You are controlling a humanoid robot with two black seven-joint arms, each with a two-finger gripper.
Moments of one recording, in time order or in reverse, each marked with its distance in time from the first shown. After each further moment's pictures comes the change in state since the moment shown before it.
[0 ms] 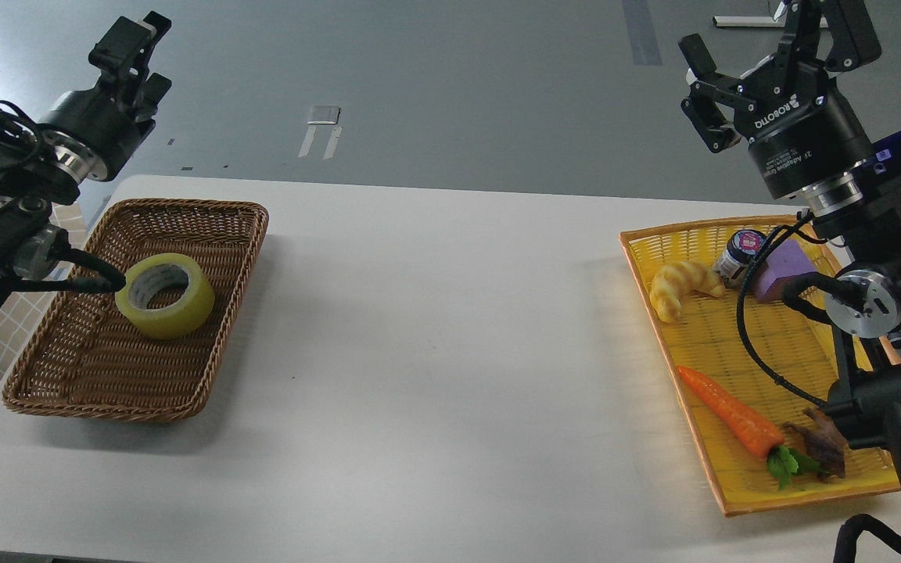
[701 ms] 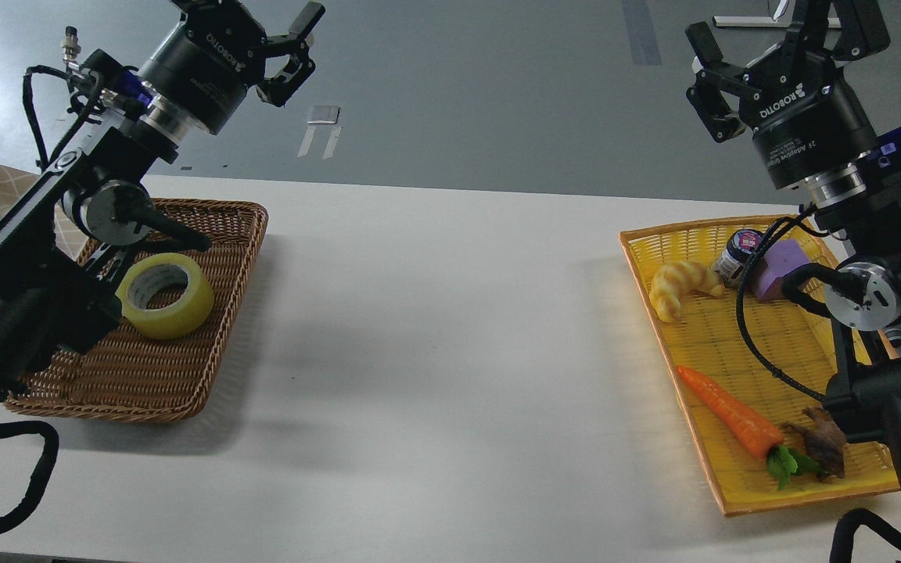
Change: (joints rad) left arm 0.069 -0.322 -0.345 -0.062 -0.244 -0.352 0.119; right arm 0.024 0.008 0.010 -0.001 0.002 -0.031 0.002
